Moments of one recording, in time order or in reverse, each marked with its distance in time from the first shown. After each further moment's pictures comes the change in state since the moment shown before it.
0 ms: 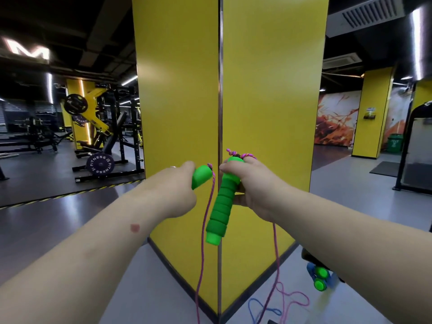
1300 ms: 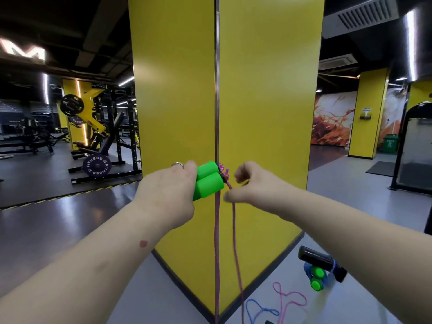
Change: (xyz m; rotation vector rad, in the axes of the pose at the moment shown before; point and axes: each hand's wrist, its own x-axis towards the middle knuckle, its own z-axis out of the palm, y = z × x) left_hand -0.003 0.008 0.017 0.252 0.340 0.141; right_hand -0.010 -0.004 -0.031 -0.806 -0.011 -0.103
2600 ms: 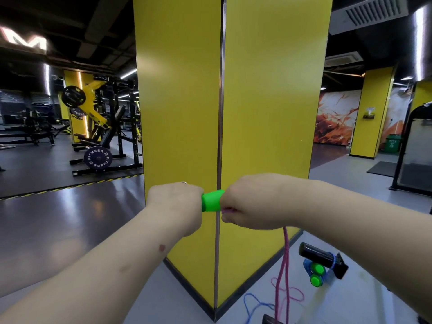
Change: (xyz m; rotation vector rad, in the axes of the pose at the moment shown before) left_hand -0.014 0.012 0.019 0.074 -0.333 -0.037; right_hand -0.029 -0.040 0.006 -1.125 -0.321 -0.473
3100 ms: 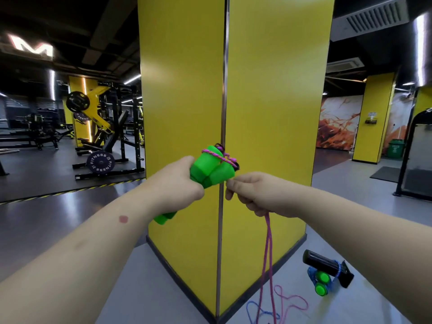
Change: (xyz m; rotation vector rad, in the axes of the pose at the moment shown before) left_hand 0.010 -0.034 -0.041 -0.858 0.002 0.015; right_hand 0.030 0.045 0.041 1.303 0.071 0.234
